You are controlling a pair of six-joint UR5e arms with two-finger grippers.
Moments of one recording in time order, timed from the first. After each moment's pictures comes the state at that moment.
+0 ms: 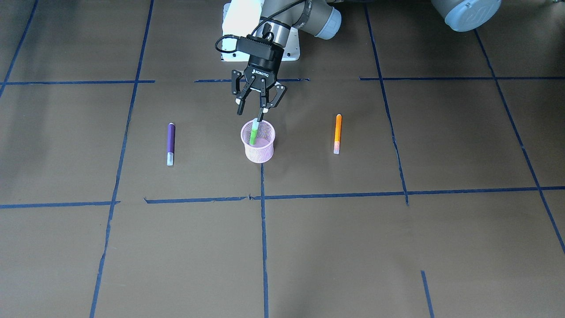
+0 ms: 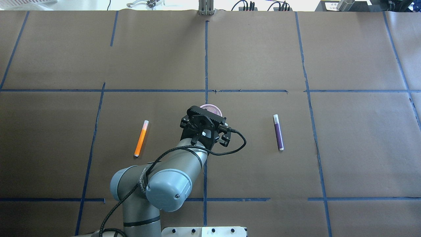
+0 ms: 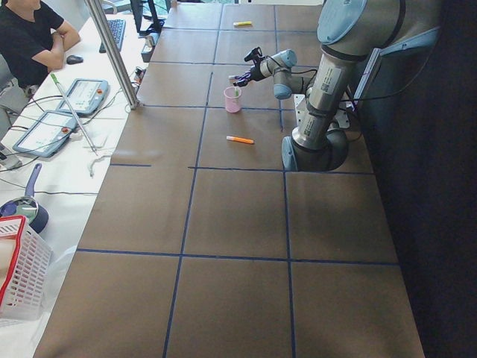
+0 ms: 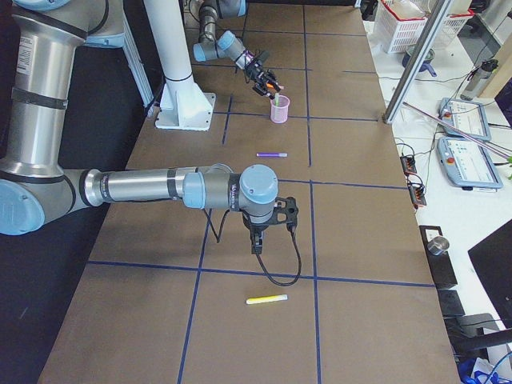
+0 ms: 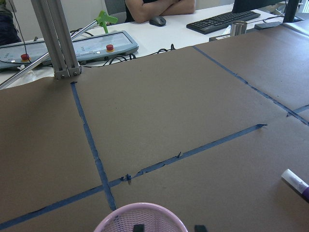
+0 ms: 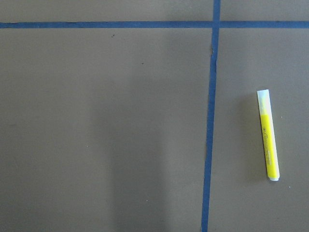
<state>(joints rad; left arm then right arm) -0.22 -2.24 -1.69 -2.13 -0.94 -0.85 1.52 -1.80 1.90 -1.62 2.46 -0.02</state>
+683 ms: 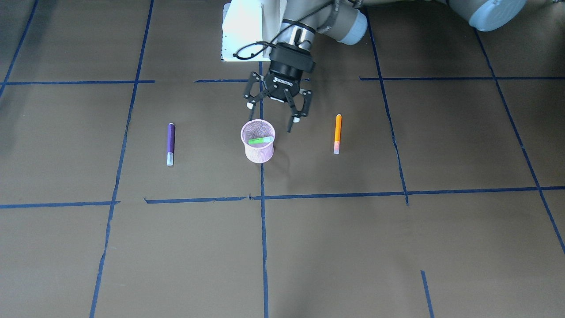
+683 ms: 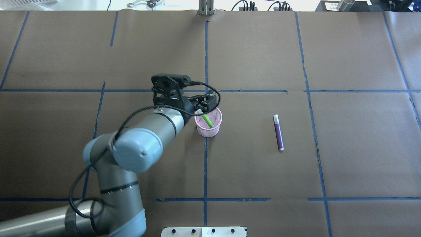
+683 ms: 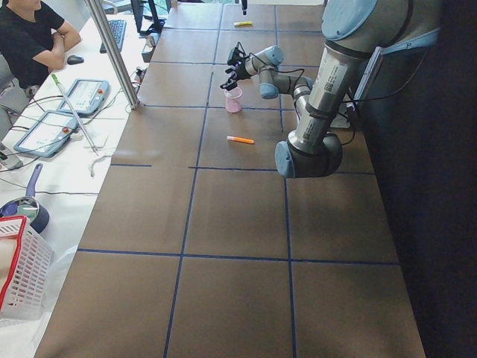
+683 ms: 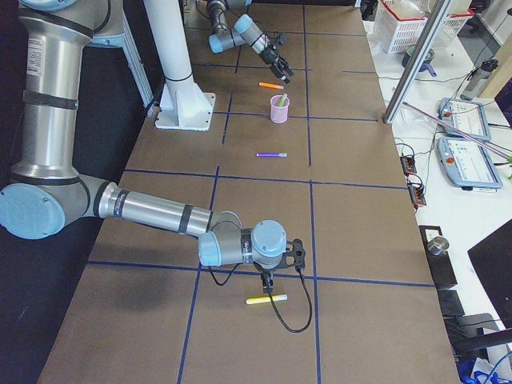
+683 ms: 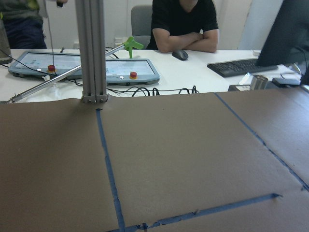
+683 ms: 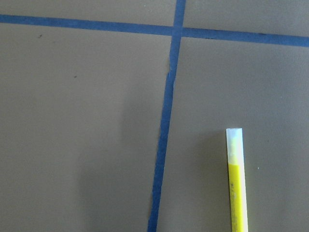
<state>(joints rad) -0.41 -2.15 -1.77 -2.12 -1.20 -1.25 1.45 -1.69 1.44 -1.20 2.42 0.07</state>
